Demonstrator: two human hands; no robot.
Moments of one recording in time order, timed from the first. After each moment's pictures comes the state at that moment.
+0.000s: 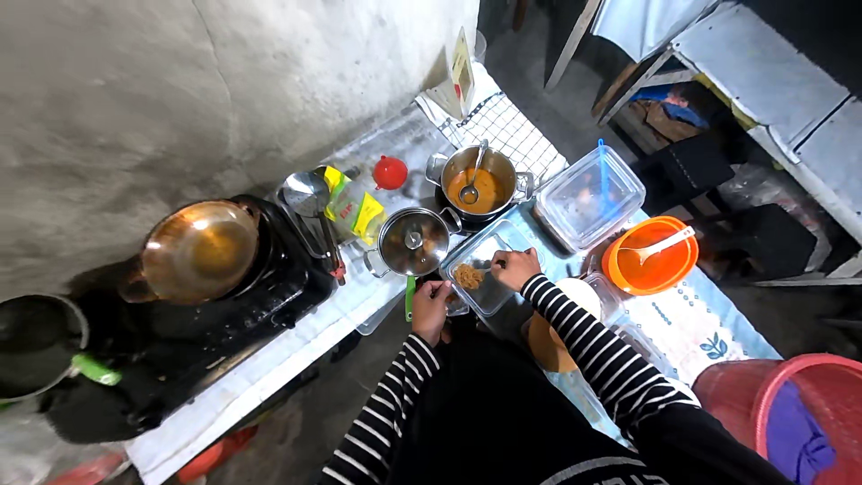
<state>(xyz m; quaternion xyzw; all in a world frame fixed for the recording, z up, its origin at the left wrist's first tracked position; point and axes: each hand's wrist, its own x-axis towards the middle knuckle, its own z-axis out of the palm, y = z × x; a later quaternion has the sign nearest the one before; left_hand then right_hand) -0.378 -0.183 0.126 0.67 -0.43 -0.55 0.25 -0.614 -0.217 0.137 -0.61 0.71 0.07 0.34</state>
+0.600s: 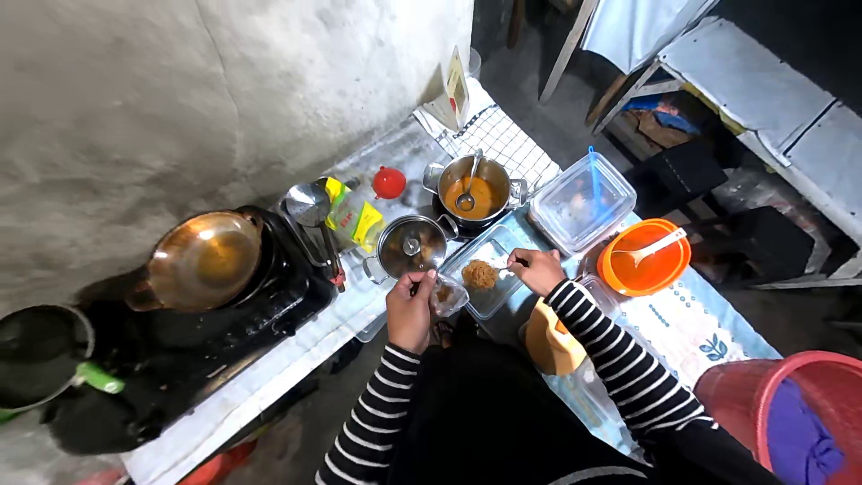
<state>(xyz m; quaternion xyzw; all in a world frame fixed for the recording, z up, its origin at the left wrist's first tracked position) -0.377 -0.188 0.230 0.59 -0.37 -0.58 0.43 -0.646 -0.197 0.206 -0.58 0.73 -0.01 0.36</state>
